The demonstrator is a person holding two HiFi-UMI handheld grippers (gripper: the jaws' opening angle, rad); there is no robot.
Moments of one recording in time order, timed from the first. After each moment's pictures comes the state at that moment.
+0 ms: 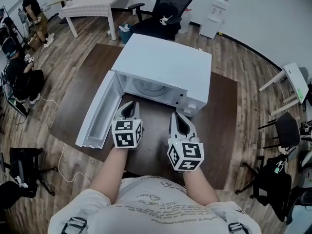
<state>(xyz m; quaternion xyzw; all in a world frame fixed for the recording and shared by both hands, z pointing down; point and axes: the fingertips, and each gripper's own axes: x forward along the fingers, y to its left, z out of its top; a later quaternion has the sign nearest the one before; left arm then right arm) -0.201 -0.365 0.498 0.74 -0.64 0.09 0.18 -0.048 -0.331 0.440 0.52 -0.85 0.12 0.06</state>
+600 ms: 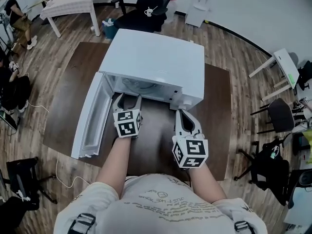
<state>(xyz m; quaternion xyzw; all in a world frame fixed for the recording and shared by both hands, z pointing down) -0.202 -0.434 0.563 0.74 -0.63 0.08 0.19 -0.022 -0.352 0.455 0.56 -0.81 0.10 0.12</state>
